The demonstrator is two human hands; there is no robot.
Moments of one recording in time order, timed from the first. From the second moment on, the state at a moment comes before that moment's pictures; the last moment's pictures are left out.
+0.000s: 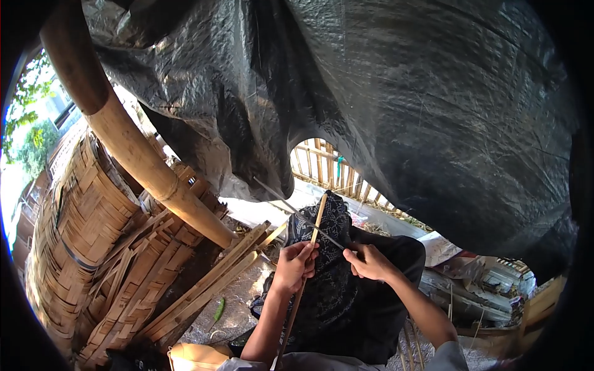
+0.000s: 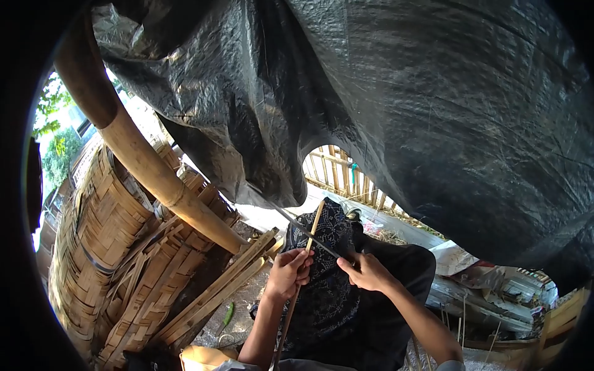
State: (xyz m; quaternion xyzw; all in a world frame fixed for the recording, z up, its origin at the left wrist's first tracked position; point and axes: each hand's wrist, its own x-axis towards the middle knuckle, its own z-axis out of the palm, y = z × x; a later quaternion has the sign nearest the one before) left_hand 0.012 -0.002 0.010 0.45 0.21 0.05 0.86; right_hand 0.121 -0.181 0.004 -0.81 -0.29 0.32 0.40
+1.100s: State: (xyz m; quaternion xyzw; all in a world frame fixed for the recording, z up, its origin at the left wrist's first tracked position) left_hand -0.004 -0.004 0.006 0.35 0.22 -0.04 0.91; right_hand 0.181 -0.151 0.000 -0.95 -0.26 -0.05 0.17
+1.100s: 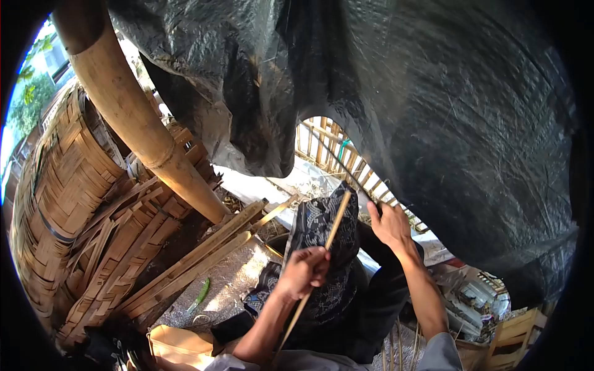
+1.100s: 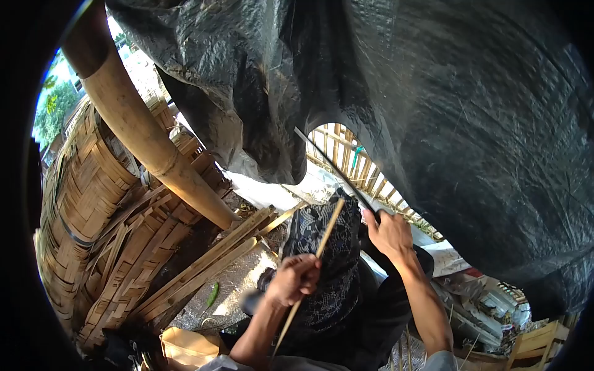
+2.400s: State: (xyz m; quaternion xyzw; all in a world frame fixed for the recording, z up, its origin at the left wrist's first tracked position) left_hand -0.014 -0.046 -0.007 0.79 0.20 0.34 0.46; right_hand 0.151 -0.200 0.015 -0.93 -0.31 -0.11 0.15
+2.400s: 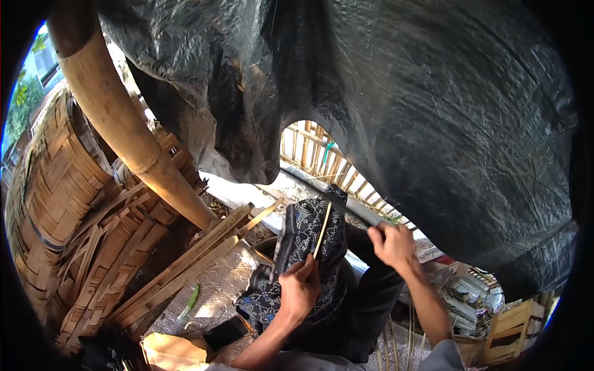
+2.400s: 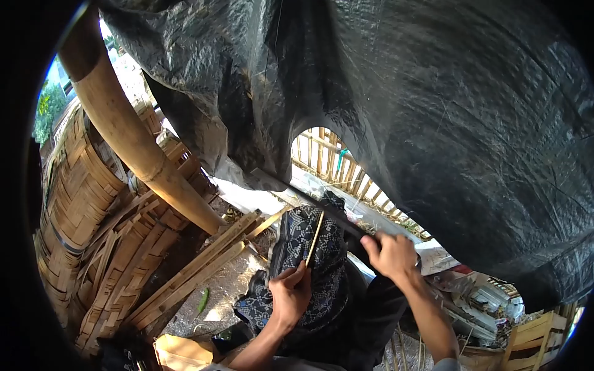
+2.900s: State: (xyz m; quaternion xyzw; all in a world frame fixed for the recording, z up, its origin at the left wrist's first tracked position) left_hand -0.018 -0.044 -0.017 0.81 0.19 0.37 0.41; right_hand 0.230 -0.184 0.003 -0.97 -0.16 -0.12 0.13
